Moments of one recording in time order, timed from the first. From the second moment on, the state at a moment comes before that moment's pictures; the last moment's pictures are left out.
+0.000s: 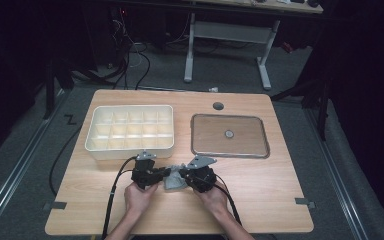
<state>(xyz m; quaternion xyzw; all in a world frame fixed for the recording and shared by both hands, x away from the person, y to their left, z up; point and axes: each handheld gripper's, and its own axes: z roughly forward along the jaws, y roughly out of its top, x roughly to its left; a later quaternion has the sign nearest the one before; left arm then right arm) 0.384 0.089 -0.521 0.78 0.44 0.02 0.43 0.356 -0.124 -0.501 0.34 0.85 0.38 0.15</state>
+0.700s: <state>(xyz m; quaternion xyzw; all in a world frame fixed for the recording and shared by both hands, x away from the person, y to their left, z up) 0.380 0.092 -0.511 0.78 0.44 0.00 0.44 0.377 -0.113 -0.518 0.35 0.86 0.35 0.13</state>
